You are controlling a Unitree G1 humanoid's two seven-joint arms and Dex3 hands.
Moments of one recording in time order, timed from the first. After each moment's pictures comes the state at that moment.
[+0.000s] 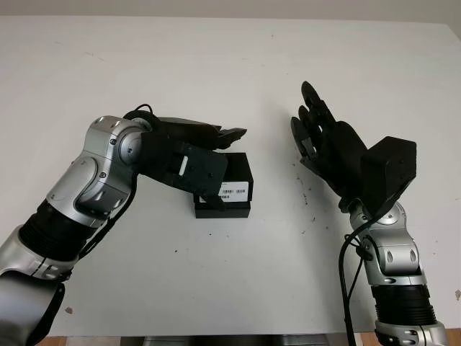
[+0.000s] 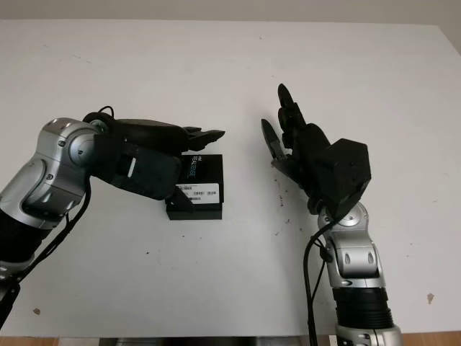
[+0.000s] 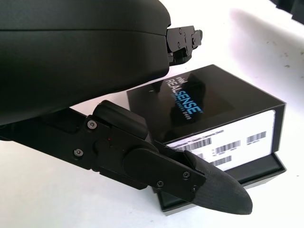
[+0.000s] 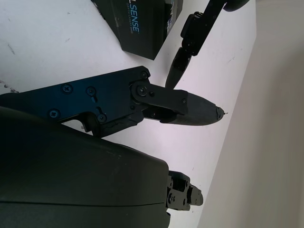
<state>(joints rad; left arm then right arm) -0.81 0.60 -0.42 -0.09 0.59 0.26 -0.94 -0.36 -0.24 -0.06 -0.02 0.06 0.23 0.22</state>
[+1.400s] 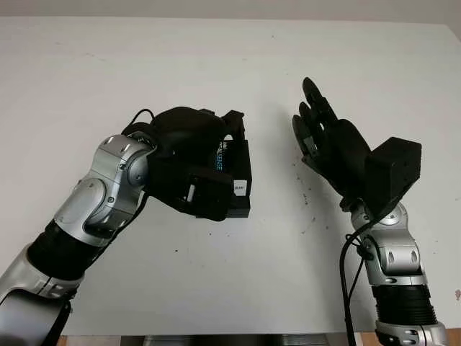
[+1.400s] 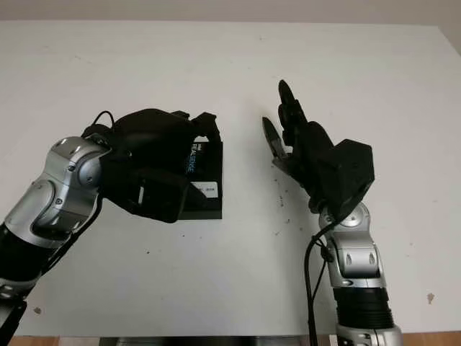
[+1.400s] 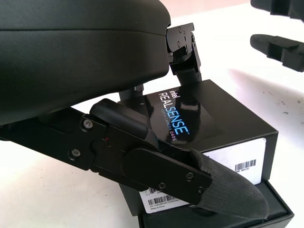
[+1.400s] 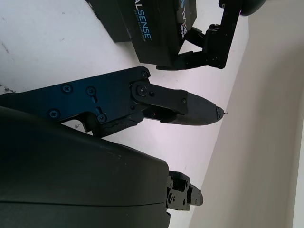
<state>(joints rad) -0.71 0.56 -0.39 -0.16 0.76 0.20 -0.69 -0.36 -0.24 -0.07 -0.02 0.07 0.19 0.22</state>
